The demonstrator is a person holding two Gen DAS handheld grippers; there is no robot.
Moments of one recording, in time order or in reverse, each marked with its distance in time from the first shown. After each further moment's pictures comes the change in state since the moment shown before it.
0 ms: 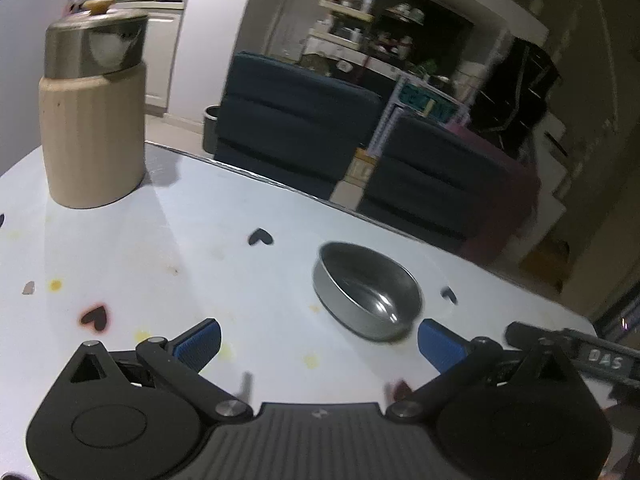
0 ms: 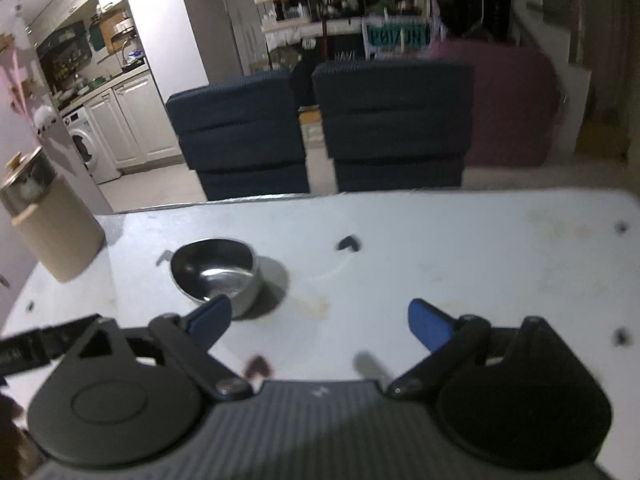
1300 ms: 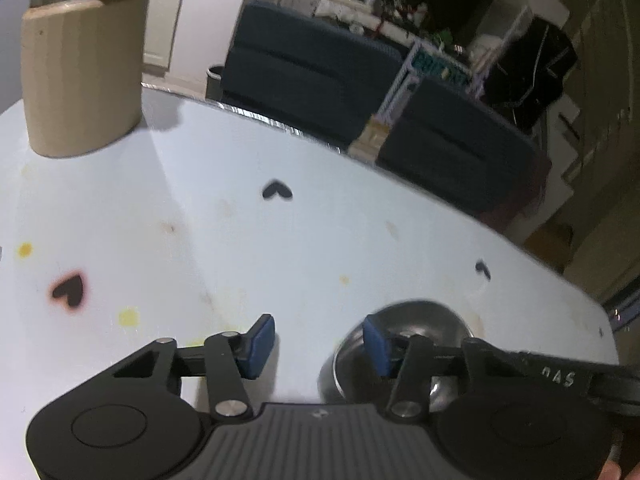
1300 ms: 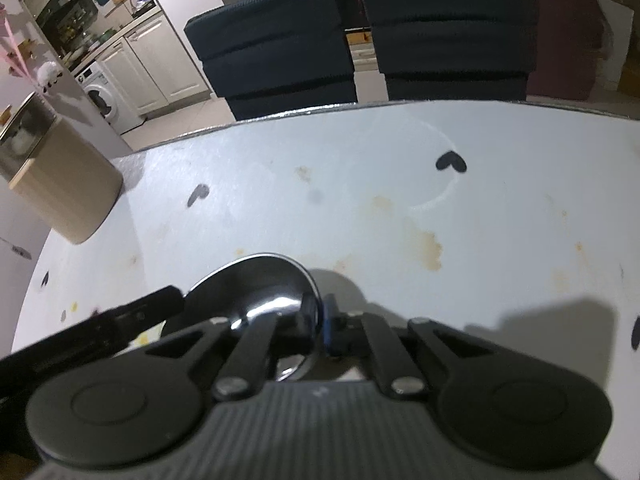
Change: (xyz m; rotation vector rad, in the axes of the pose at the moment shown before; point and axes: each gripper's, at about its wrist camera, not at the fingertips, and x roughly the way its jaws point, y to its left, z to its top) left arm 0.045 0.023 -0.010 -0.013 0.137 -0.014; right arm 0.088 0.052 -0.008 0.017 0.224 0.090
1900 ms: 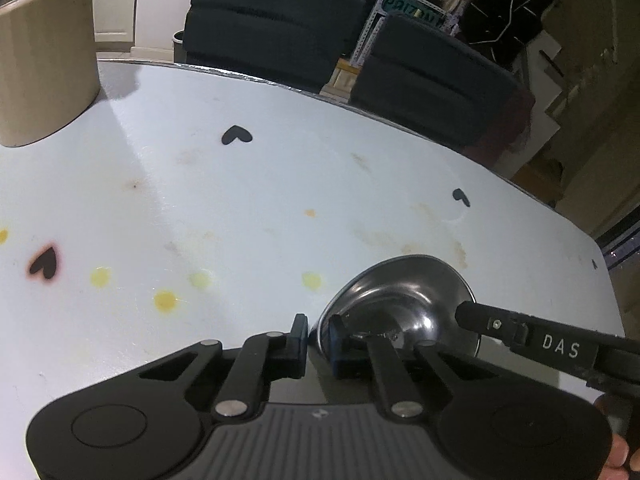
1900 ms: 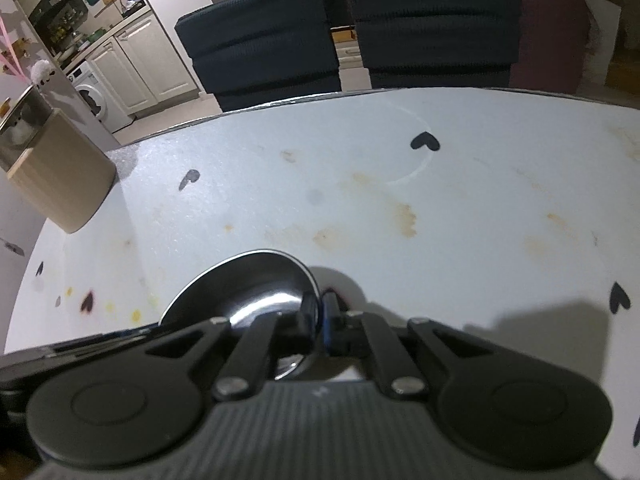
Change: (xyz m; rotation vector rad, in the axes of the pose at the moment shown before) left arm 0.003 -0.020 -0.012 0.101 0.146 -0.025; right arm -0.019 -0.002 -0.020 0.014 -0.004 -0.039
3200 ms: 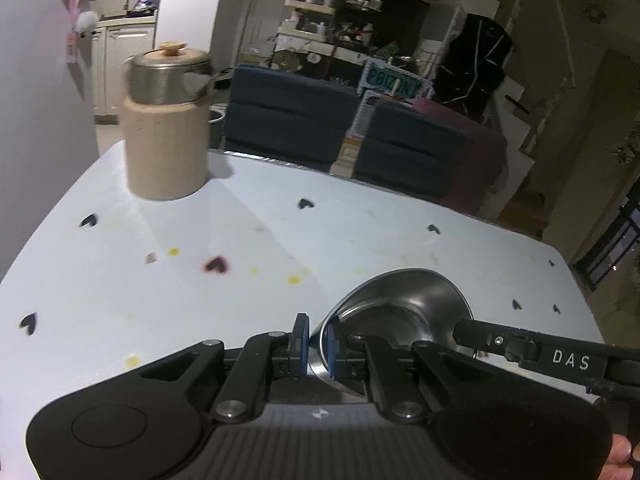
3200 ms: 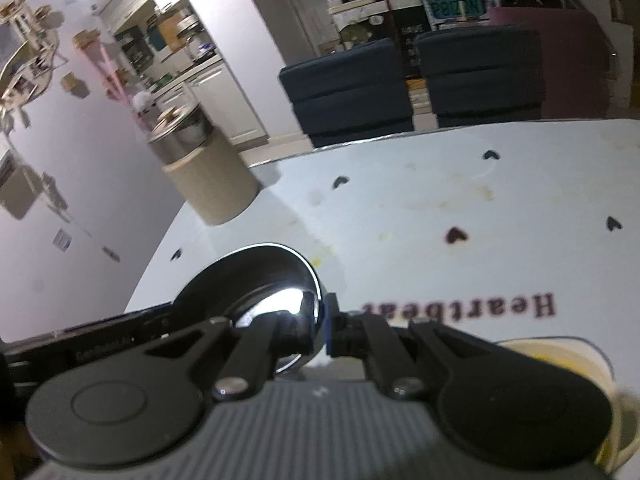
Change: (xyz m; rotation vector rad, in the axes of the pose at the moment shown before) left arm -0.210 0.065 -0.084 0.079 -0.214 0.019; right arm -0.145 0.095 -0.106 -0.012 -0.162 0.177
